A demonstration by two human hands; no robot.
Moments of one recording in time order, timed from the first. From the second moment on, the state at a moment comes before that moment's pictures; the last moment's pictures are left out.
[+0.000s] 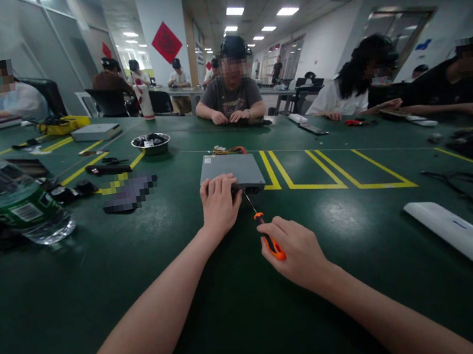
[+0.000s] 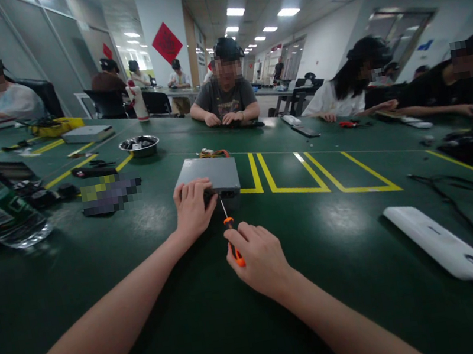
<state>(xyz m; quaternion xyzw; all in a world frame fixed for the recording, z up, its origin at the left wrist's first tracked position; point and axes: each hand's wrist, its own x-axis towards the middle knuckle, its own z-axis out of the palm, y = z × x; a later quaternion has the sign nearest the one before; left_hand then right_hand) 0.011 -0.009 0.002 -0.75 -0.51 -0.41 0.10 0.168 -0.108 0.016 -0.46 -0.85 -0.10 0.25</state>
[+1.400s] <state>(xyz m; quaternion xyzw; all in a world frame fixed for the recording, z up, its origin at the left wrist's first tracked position) 0.012 -0.008 0.000 -0.74 -0.51 -0.42 0.11 0.190 -0.107 0.026 -0.41 -0.84 -0.18 0.32</state>
